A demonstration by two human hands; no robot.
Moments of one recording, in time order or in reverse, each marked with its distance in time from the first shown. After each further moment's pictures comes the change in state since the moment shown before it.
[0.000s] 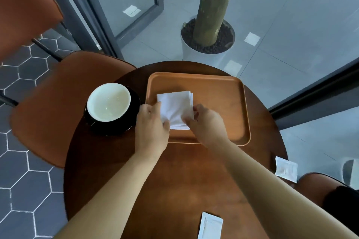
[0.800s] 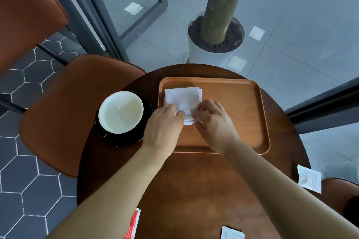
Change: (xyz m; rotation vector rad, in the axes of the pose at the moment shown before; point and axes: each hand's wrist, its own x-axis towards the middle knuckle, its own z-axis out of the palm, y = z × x) left_hand 0.038 -0.004 -0.021 0.488 -0.200 0.422; right_hand 0.021 -0.003 0.013 -0.233 0.146 -0.481
